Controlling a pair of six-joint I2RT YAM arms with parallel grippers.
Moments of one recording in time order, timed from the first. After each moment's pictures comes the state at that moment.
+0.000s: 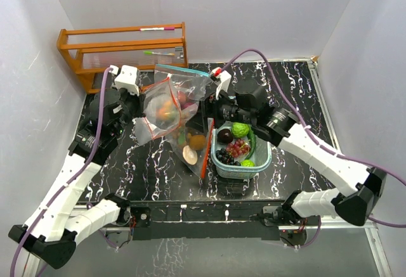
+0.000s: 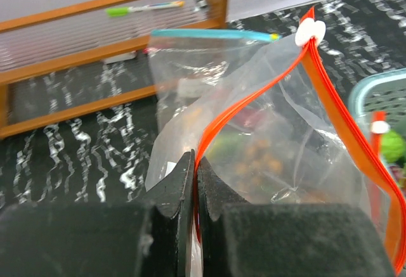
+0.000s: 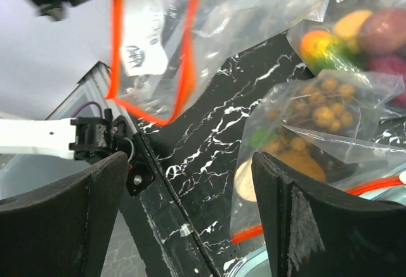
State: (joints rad) left arm -0.46 0.92 1.13 -0.43 -0.16 -0.03; right arm 0.79 1.29 1.30 -0.35 -0.31 0.37
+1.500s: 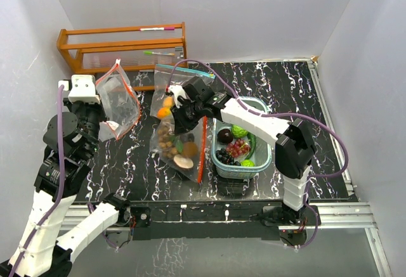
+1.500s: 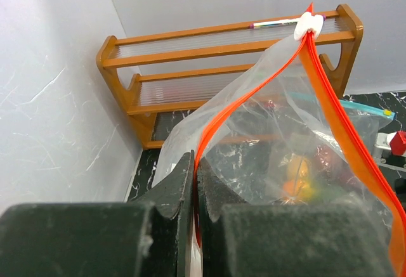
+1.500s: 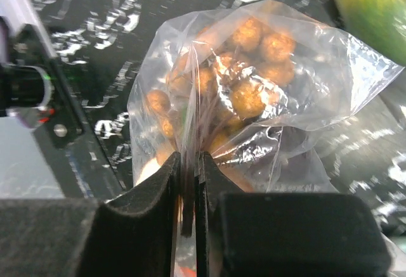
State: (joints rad) left arm -0.45 0.71 1.23 -0.49 -0.57 0.19; right arm 0.81 1.89 1.67 -0.63 -0.42 0.07
